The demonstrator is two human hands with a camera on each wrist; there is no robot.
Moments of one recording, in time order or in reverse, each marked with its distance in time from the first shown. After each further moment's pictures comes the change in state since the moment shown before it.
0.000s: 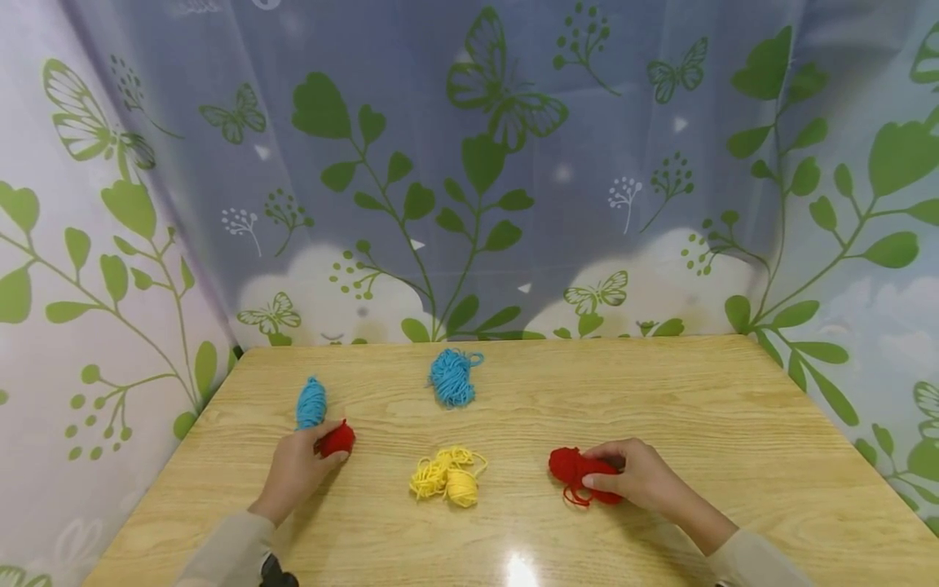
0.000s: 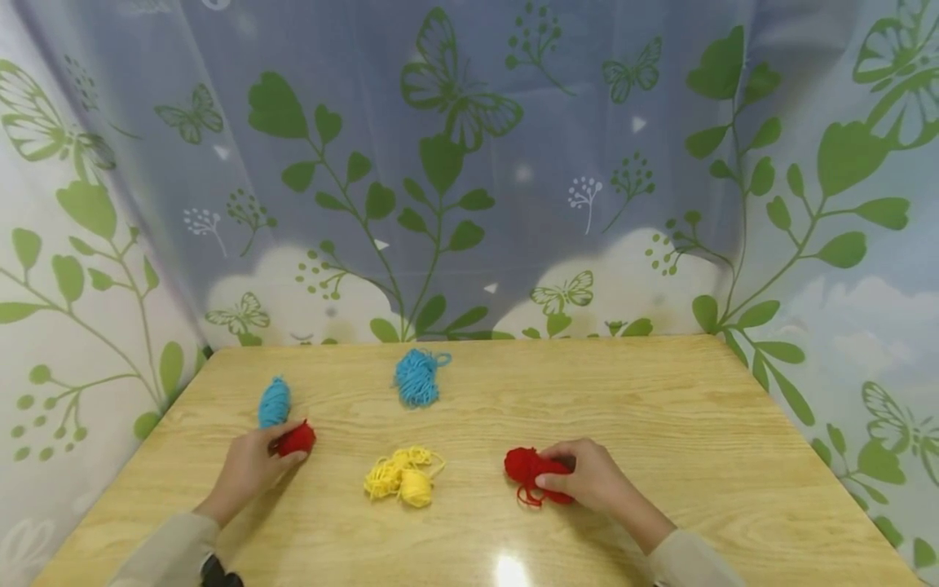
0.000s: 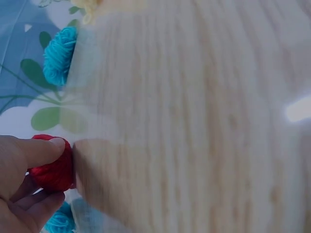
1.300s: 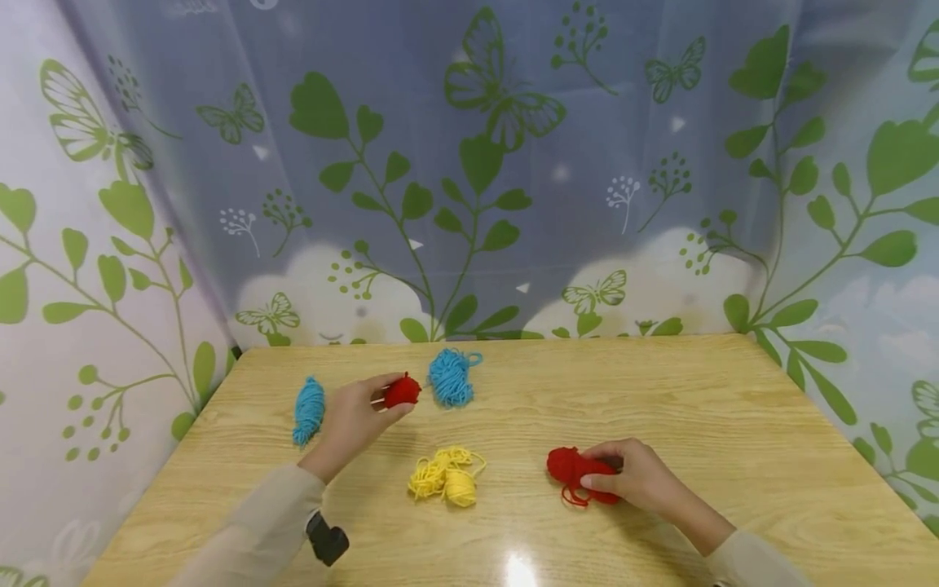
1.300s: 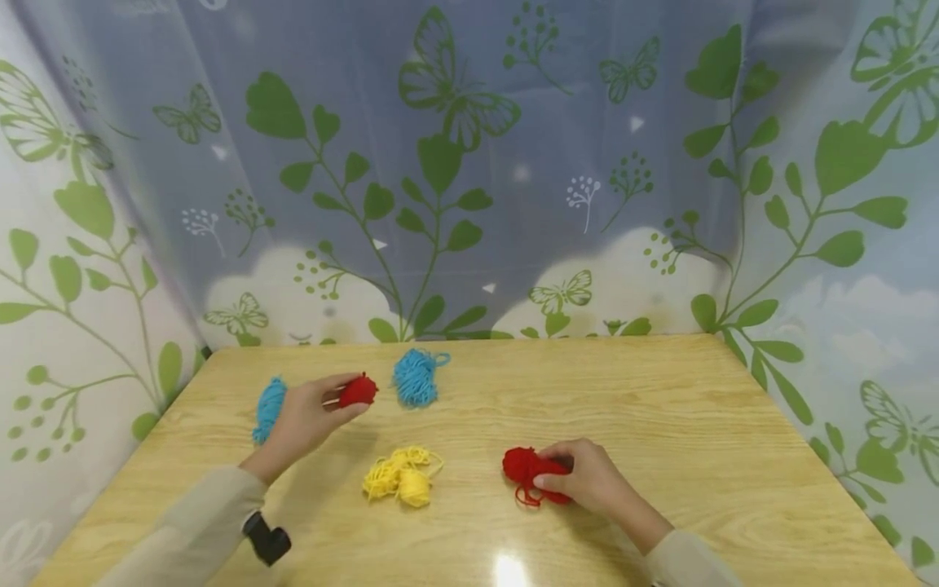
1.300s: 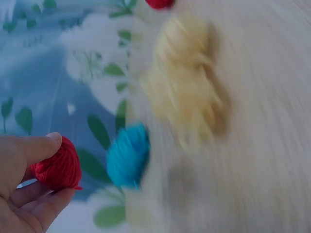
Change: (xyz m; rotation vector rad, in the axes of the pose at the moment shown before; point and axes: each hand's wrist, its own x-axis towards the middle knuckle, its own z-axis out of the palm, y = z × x) left_hand 0.035 0.100 -0.005 -0.253 -0.034 0.091; right_hand 0.000 0.000 0.001 -0.005 0.001 -0.031
